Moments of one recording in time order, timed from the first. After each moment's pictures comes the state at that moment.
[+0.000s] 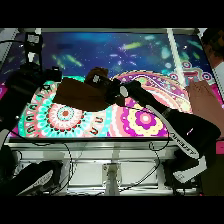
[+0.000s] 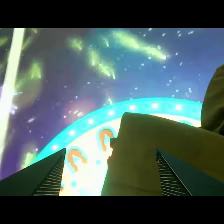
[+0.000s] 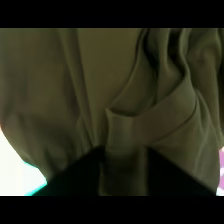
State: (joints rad) left arm -0.31 -1.02 1.08 2.17 -0.77 -1.93; right arm 0.63 -1.70 1.40 -1.40 0.63 0.83
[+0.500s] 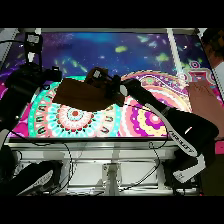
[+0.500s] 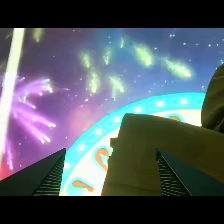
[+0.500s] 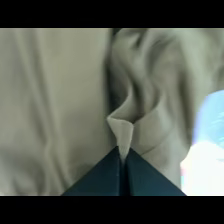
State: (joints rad) left arm -0.31 -1.02 1.08 2.17 -0.77 -1.93; right arm 0.61 -1.71 1.44 -1.44 0.55 0.94
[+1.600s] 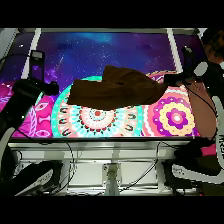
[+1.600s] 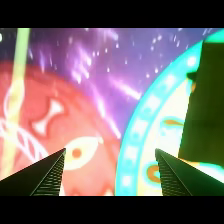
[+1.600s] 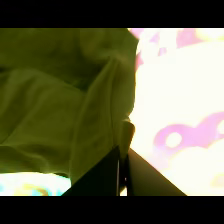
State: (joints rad) left arm -0.25 -1.05 0.96 2.12 -0.95 -1.93; right arm -0.08 -1.36 1.27 -1.39 1.05 1.48
